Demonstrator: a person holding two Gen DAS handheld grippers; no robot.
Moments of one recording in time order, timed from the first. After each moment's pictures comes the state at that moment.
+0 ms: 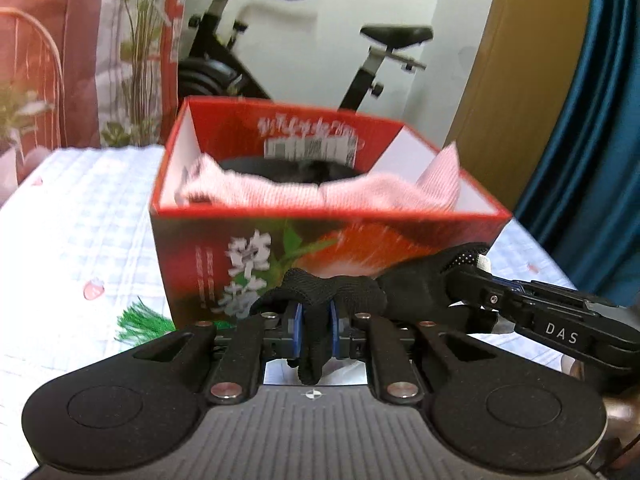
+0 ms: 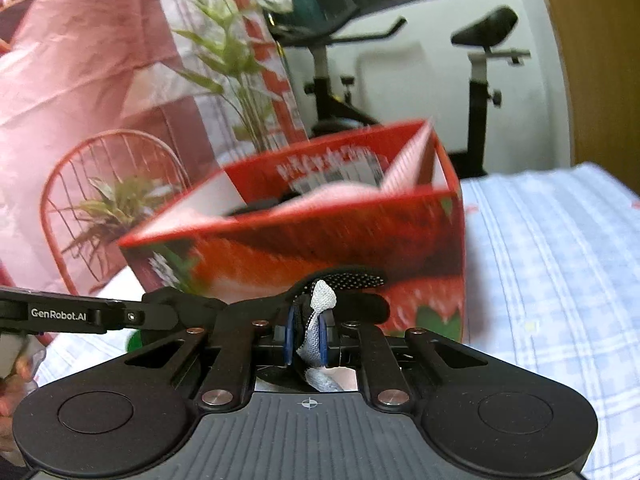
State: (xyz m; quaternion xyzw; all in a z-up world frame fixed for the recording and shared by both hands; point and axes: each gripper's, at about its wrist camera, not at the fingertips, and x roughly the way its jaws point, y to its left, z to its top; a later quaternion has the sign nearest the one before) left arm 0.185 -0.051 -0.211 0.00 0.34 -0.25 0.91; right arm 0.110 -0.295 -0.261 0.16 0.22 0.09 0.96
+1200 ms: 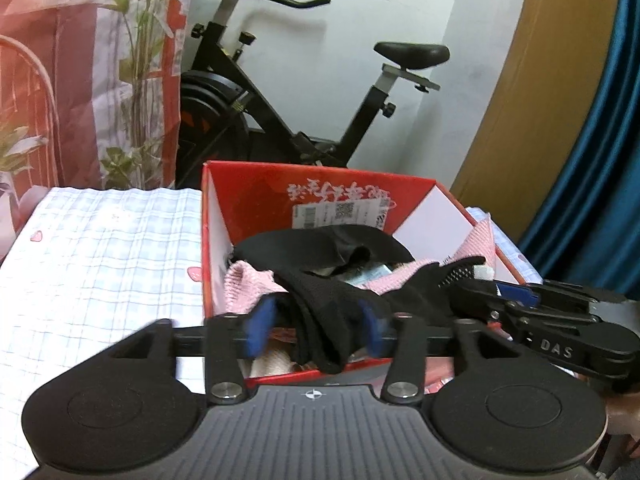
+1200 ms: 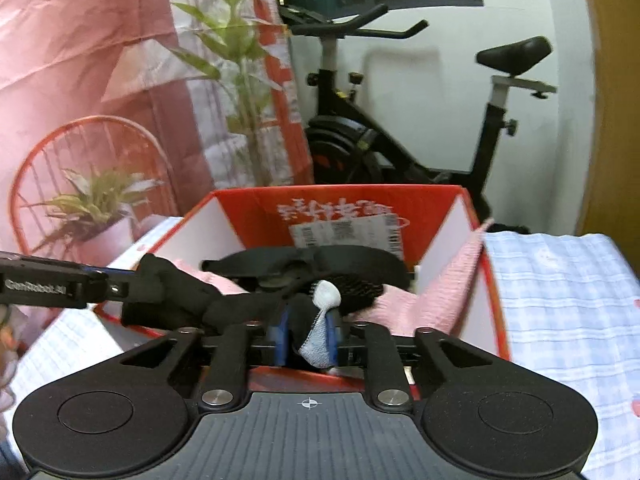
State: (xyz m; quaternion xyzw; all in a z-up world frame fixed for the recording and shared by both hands) left arm 0.271 -0.037 -0.170 -0.01 0.34 -0.25 0.91; right arm 0.202 -0.273 -0.201 0.08 0.27 0.05 0.96
